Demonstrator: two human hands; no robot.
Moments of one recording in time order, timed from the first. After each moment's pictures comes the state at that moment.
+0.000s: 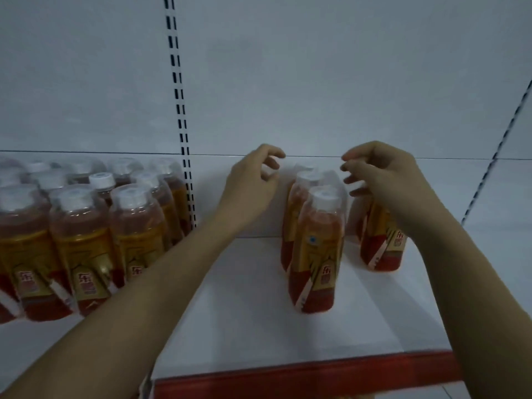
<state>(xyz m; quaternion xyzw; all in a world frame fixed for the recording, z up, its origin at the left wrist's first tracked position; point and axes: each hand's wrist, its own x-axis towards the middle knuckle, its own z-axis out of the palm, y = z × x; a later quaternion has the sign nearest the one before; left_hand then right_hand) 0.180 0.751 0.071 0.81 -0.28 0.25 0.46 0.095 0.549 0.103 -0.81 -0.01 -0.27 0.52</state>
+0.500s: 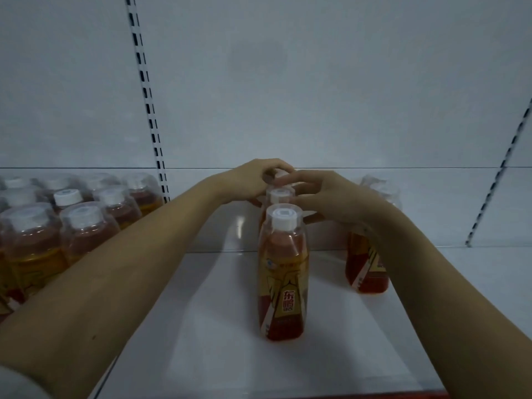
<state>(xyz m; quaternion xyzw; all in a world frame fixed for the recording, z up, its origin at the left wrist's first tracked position) 0.239 0.706 0.110 0.86 -0.32 -0.05 0.39 0.154 0.526 0.100 -0.83 -0.16 -0.01 0.53</state>
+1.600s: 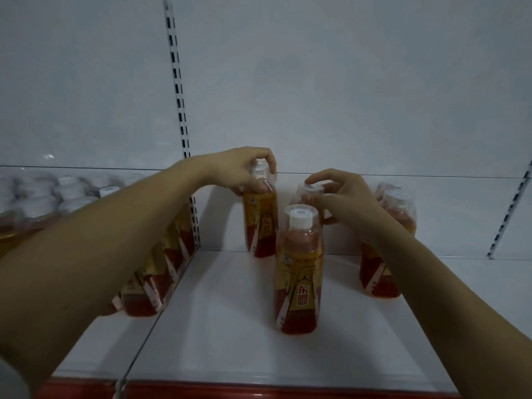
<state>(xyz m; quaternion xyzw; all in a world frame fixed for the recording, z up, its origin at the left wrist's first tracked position) 0.222 0.763 0.148 0.92 -0.30 -0.01 0.26 0.148 0.536 0.089 -0.82 -0.11 -0.16 0.54</state>
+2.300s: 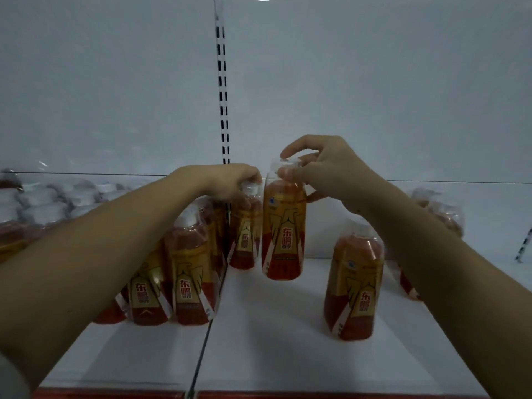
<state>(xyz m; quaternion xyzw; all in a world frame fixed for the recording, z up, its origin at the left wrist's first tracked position) 0.255 0.857 0.134 0.96 -0.27 0.03 0.07 0.133 0.651 0.152 -0.85 -0.17 -0.14 0.49</state>
